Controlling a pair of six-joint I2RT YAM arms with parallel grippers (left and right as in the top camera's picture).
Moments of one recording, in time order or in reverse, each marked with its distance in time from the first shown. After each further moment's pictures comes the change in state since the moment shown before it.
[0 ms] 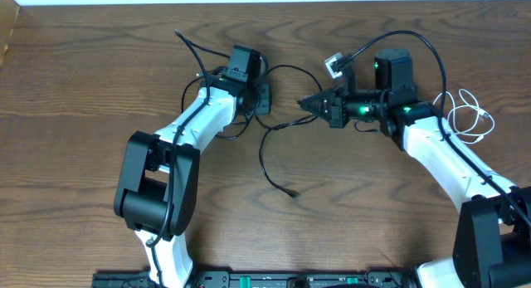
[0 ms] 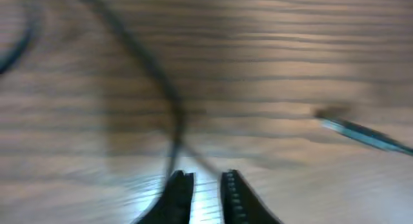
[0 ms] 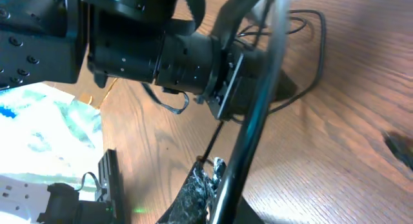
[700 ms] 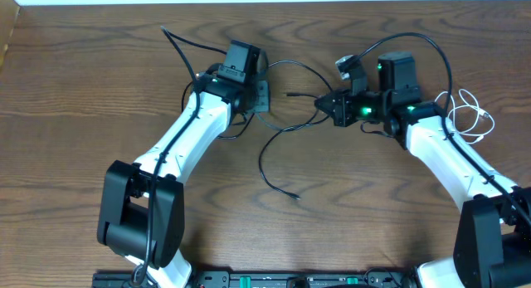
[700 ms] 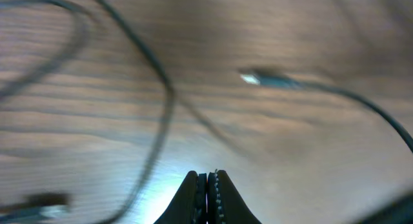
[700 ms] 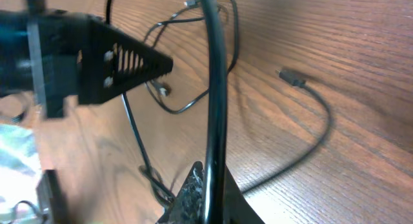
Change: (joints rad) left arm -0.040 -0.161 0.000 -0.116 -0.005 -0.039; right arm -0.003 0.000 0.000 -0.104 0.266 -0.036
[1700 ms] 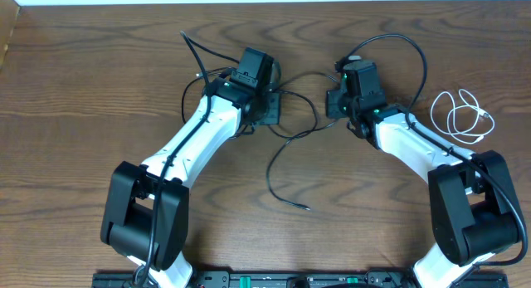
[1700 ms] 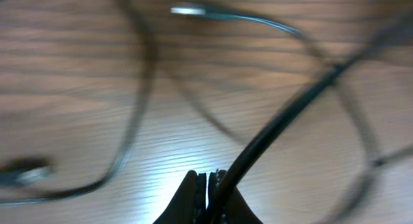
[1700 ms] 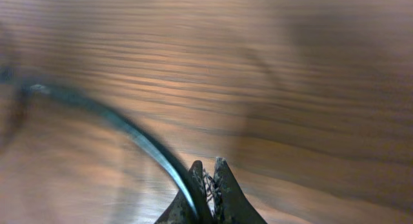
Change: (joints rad) left arm -0.045 0.000 0.000 -0.099 -0.013 0.015; right arm 0.096 0.171 0.000 0.145 0.766 0.098
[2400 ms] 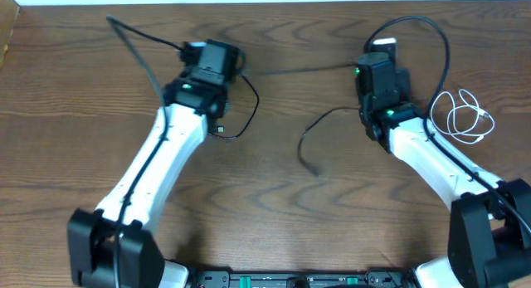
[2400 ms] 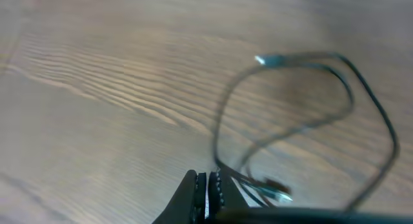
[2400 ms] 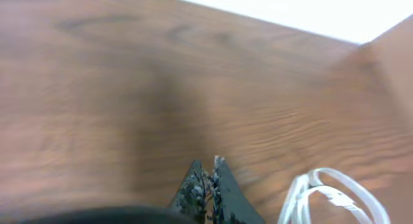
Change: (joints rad) left arm 0.119 -0.209 0.000 -0.113 -0.652 -0.023; right arm -0.012 -0.151 0.000 0.013 0.594 -0.264
